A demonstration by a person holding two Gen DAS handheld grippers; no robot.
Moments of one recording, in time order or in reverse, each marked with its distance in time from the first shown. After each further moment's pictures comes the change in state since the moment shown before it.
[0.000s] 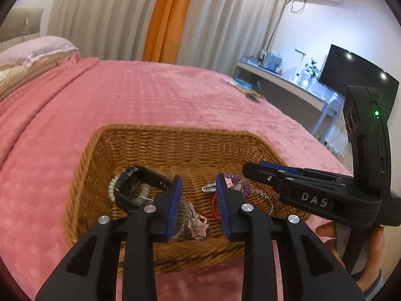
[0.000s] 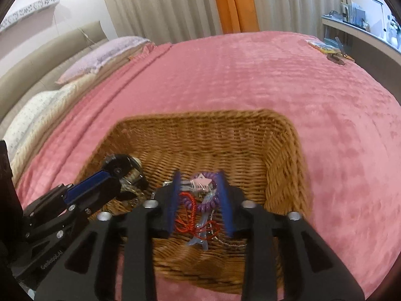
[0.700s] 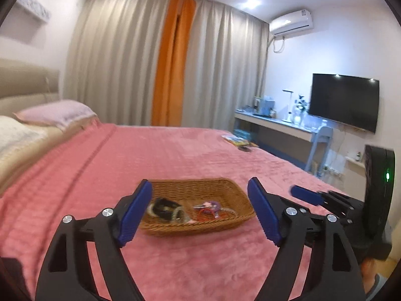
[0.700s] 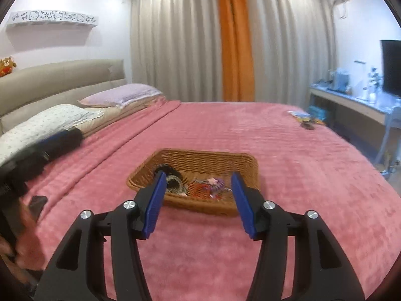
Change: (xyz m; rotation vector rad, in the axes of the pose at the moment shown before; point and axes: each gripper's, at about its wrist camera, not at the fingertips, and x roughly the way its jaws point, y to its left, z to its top) left arm -0.215 -0.072 -0.033 0.127 -0.343 0.113; right arm -0.195 0.063 -0.104 -0.152 -0.377 -0.099
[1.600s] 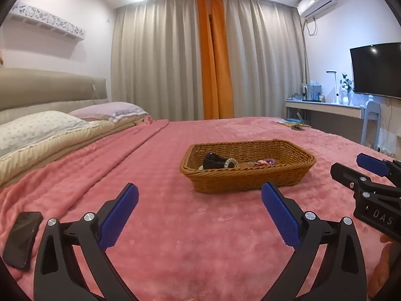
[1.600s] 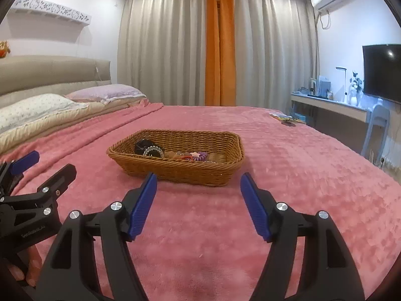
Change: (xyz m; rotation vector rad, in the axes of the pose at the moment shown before) left arm 0.009 -0.004 -0.110 0.066 -0.002 0.323; right arm 0.008 0.003 -0.086 -0.037 -0.068 -0.105
